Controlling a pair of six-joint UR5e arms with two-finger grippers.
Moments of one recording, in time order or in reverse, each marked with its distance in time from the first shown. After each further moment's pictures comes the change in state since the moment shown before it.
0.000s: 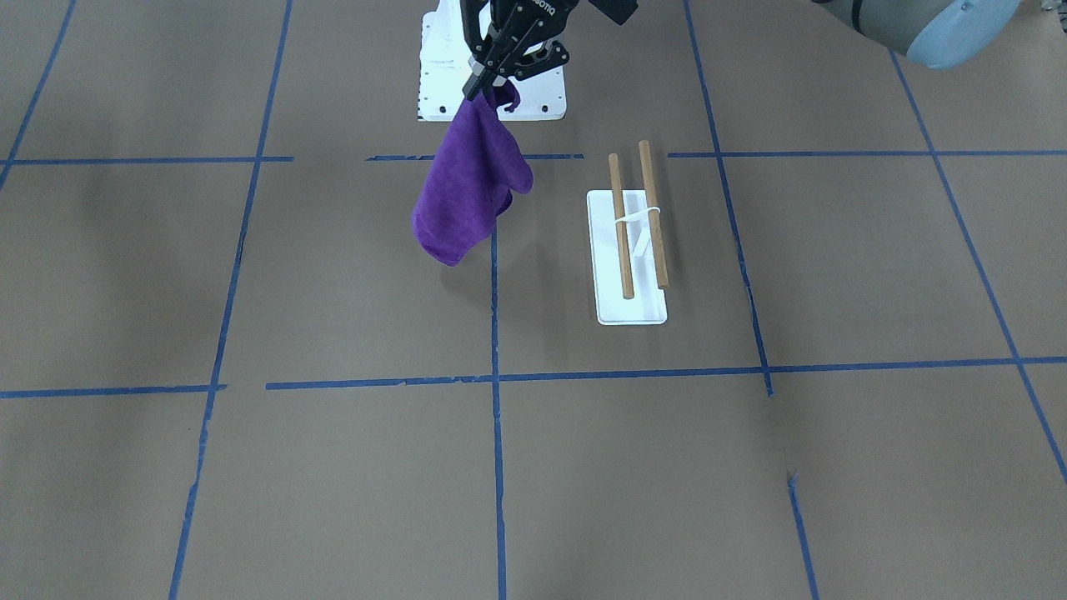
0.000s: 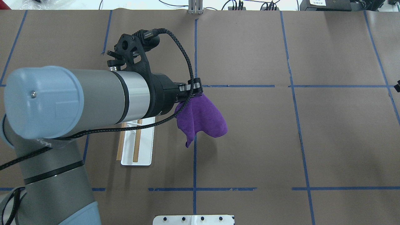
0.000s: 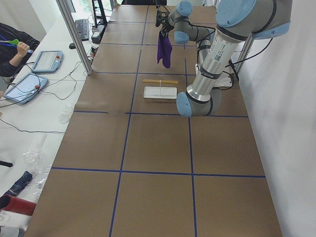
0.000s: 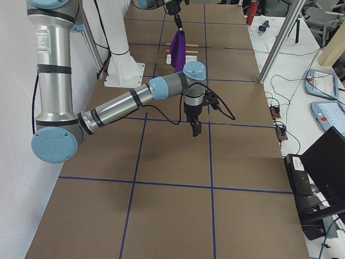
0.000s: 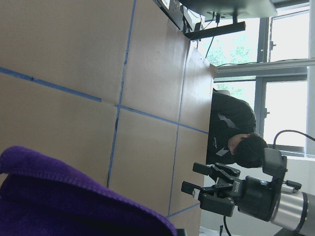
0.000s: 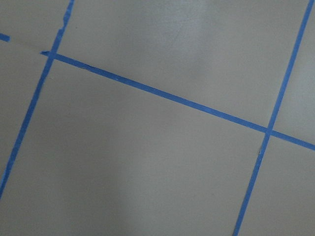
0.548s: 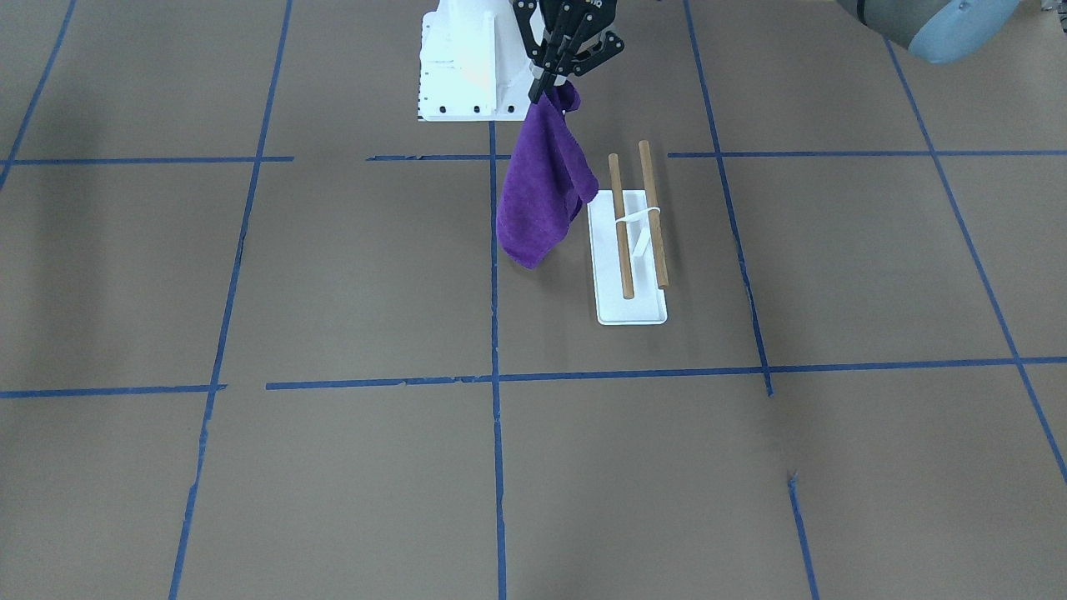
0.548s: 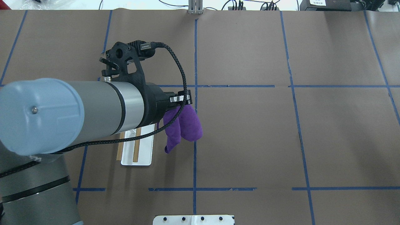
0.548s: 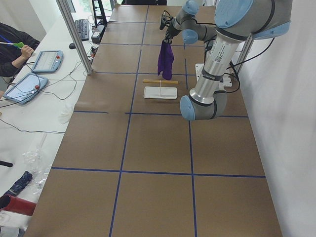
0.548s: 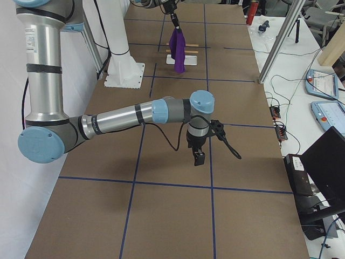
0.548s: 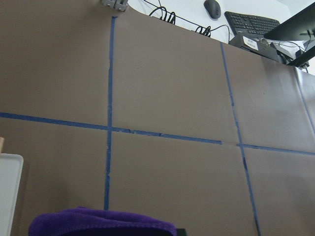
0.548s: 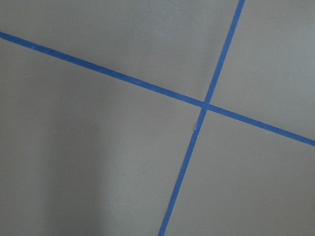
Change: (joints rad) left arm 0.029 0.090 -0.135 0.217 0.066 0.083; right arm 0.174 -0.010 -0.181 0.004 0.040 -0.232
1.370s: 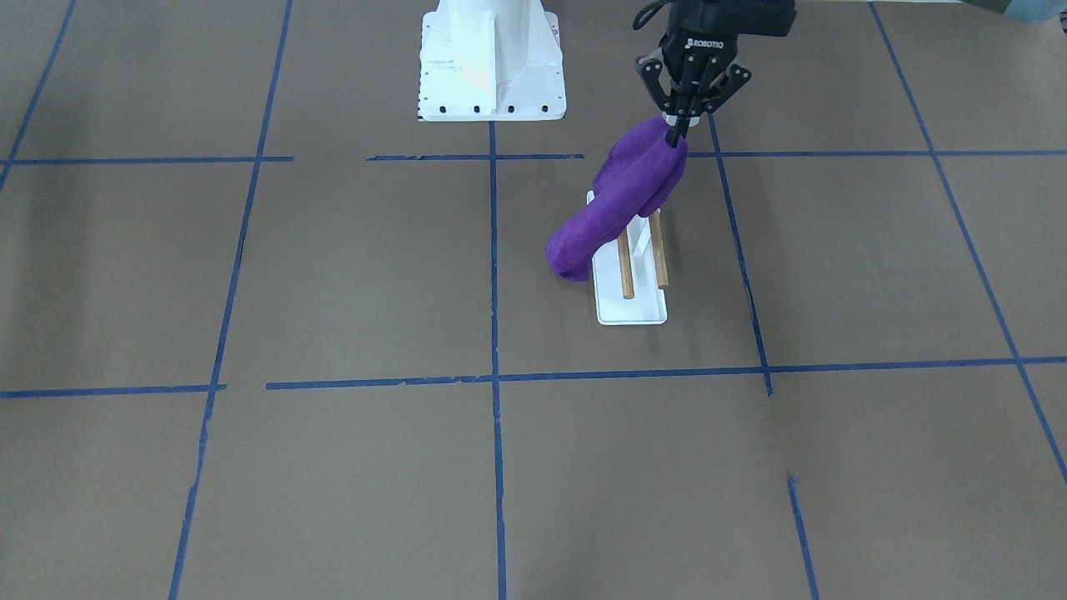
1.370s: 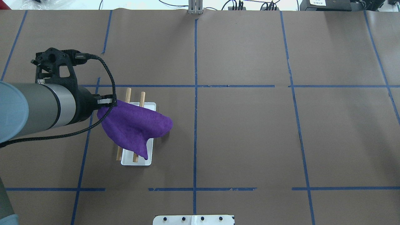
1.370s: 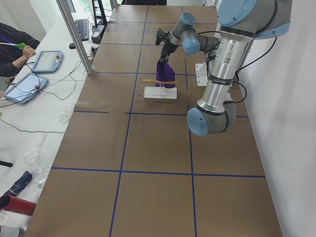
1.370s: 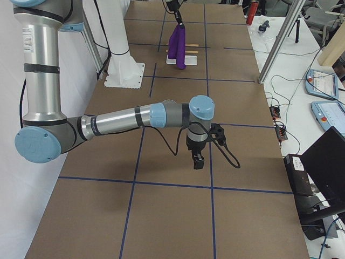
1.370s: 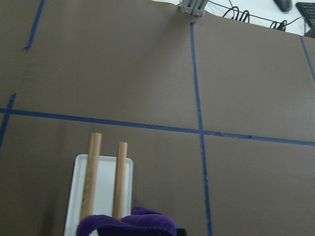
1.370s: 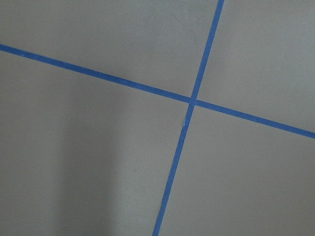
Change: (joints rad) left arm -0.107 0.223 -0.072 0.147 -0.001 0.099; right arm 0.047 0.000 -0.015 0.005 0.035 -0.008
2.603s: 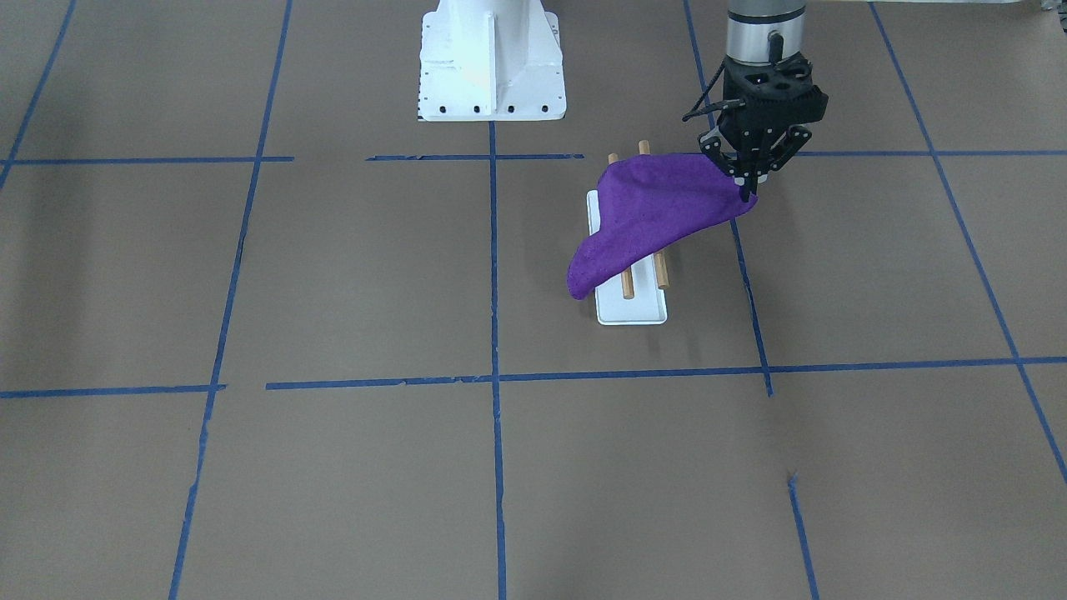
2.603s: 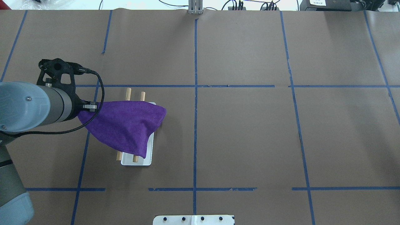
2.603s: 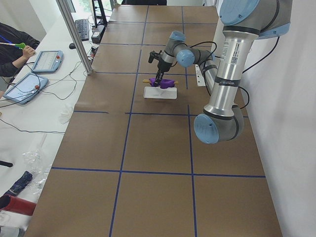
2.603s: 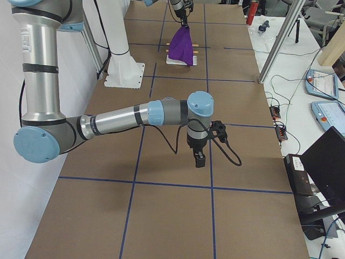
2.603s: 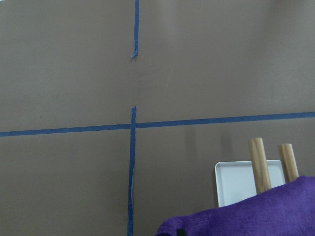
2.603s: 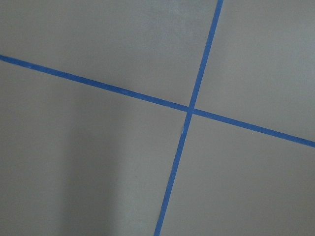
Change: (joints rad) left arm -0.037 0.106 0.122 0.013 0.001 0.189; right arm 0.018 0.004 0.019 0.000 0.007 0.000
